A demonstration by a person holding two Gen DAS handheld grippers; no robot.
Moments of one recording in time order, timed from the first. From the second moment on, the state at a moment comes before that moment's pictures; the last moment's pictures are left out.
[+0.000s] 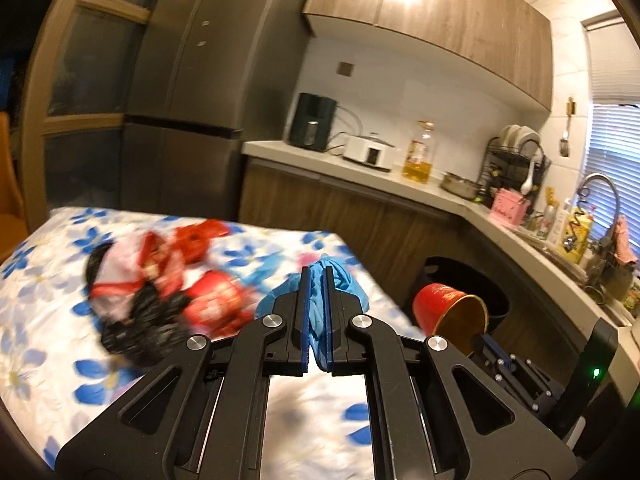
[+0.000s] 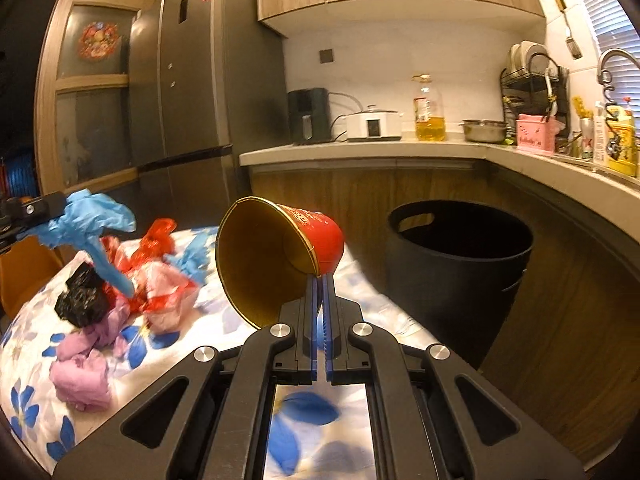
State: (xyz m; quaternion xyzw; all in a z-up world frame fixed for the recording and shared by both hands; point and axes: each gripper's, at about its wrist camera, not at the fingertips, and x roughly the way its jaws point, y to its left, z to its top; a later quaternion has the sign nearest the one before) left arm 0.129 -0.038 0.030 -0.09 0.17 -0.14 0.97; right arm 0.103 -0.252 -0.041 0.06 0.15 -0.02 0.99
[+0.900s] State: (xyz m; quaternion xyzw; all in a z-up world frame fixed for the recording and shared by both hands) left arm 0.228 -0.249 0.038 -0.05 0.14 -0.29 0.94; right arm 0.135 -0.392 -0.017 0.10 0.10 -0.18 0.97
